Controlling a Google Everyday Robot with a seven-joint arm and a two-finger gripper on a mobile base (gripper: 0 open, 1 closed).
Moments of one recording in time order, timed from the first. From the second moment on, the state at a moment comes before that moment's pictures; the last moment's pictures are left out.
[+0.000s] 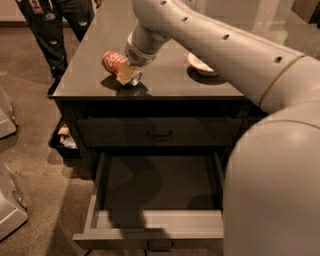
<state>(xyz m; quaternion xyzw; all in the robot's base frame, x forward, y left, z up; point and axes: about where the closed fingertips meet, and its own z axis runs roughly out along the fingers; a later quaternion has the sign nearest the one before) 0.725 0.071 0.868 -0.46 0.83 0.08 0.30</state>
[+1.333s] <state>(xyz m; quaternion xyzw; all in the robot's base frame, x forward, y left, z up) 0.758 0.059 0.846 -0.39 0.87 0.07 0.28</state>
